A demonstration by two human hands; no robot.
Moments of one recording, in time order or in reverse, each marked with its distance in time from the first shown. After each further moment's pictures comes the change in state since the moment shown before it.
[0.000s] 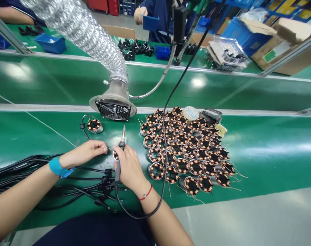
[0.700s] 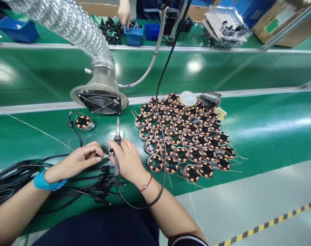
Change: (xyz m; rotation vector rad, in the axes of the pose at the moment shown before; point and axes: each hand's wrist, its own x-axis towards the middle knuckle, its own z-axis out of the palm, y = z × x) left_hand -0.025 -0.002 0.009 0.153 -0.128 0.178; right_hand 0.001 0.010 0.005 -0.088 0.053 -0.008
